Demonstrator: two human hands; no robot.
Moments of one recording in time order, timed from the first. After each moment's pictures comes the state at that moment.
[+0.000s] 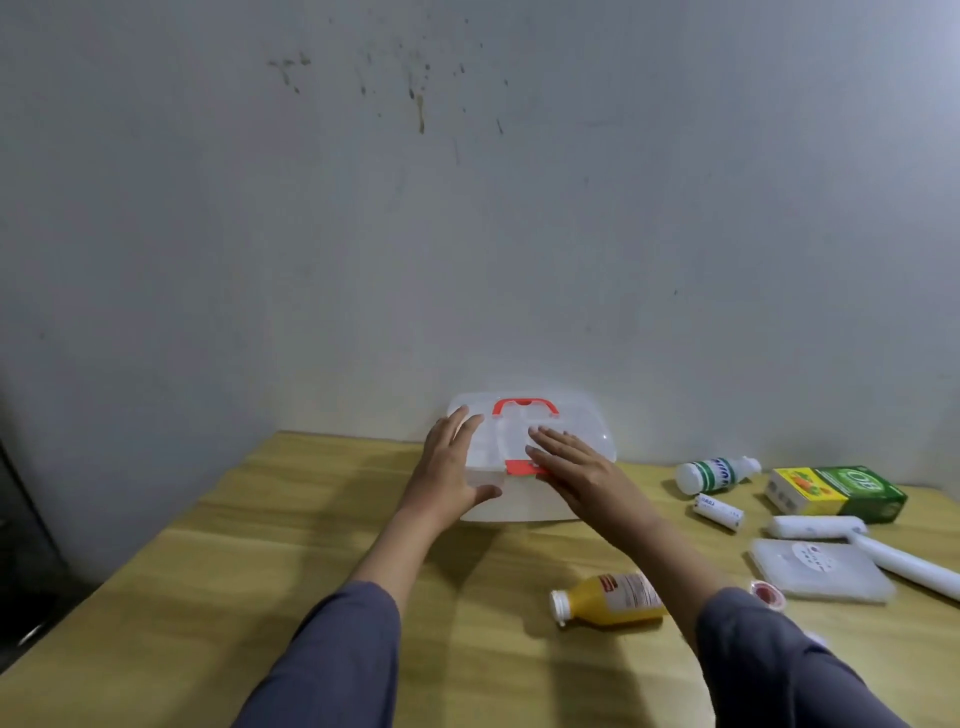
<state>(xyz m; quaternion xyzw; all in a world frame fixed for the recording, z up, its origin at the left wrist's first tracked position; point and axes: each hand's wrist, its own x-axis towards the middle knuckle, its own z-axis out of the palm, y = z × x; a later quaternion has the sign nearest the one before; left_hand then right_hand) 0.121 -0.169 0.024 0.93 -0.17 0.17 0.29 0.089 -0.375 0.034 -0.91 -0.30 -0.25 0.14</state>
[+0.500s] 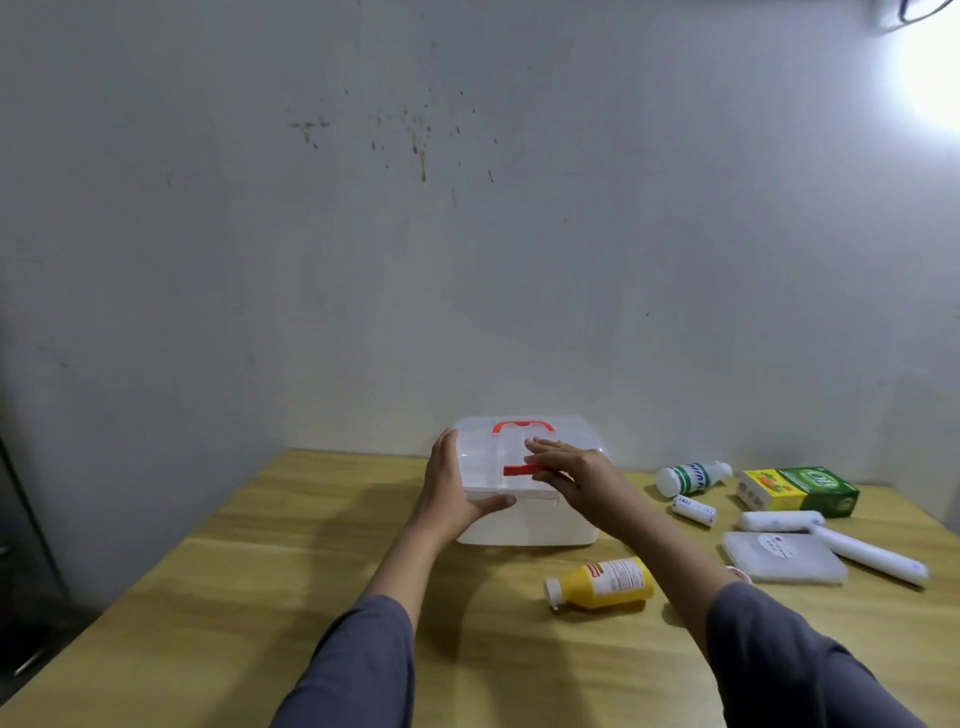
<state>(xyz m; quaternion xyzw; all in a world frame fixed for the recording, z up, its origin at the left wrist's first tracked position) 0.087 -0.172 0.027 0.87 -0.12 0.12 0.45 0.053 -0.366 0.066 -0.92 -0.23 -0.18 0.25</state>
